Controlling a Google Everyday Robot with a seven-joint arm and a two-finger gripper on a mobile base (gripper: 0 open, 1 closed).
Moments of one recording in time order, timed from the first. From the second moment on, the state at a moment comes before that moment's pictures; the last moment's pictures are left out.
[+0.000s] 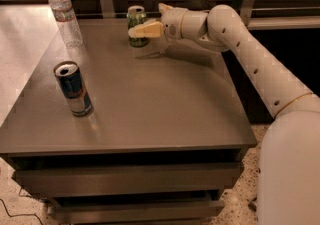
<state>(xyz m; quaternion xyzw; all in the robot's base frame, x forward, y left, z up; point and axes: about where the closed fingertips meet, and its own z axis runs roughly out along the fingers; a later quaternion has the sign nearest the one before) 0.812 0.033 0.900 -0.38 0.63 0.33 0.59</state>
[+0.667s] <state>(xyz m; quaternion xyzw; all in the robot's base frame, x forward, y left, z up) 0.821 0.053 0.897 -0.39 0.61 0.35 0.59</state>
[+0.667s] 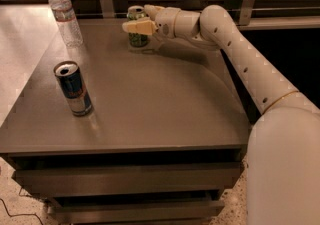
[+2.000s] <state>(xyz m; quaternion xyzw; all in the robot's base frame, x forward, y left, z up) 0.819 0.068 0.901 -0.40 0.61 0.35 0.59</state>
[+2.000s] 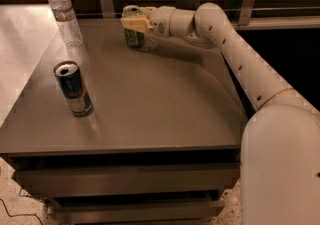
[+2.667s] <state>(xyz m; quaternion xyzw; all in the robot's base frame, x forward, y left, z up) 0.781 0.041 0.955 -0.41 0.60 0.35 0.60</state>
